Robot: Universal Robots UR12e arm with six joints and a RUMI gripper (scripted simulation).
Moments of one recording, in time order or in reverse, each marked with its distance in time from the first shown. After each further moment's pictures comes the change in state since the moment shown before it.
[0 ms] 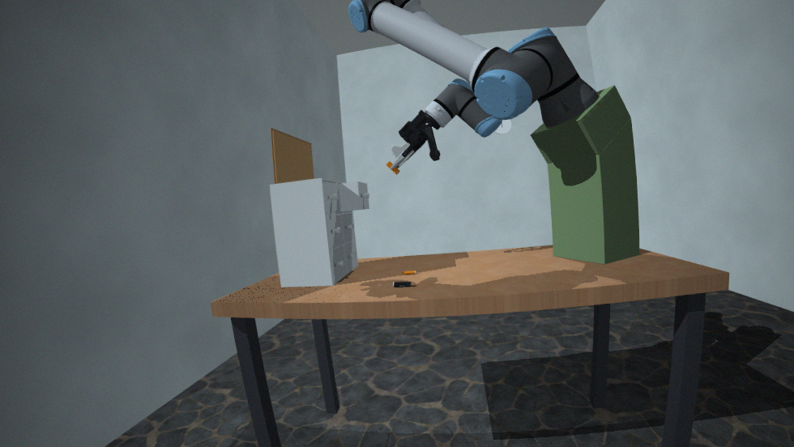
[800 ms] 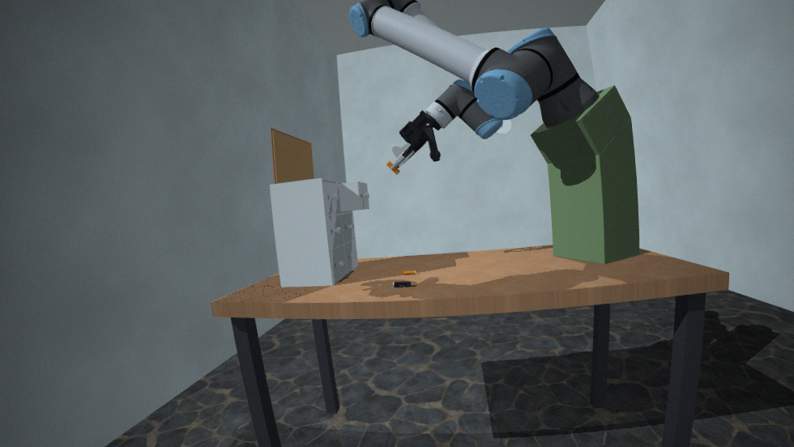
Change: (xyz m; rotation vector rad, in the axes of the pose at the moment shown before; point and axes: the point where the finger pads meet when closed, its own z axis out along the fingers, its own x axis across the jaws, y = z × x) arm 0.000 0.000 0.000 -0.016 0.000 0.000
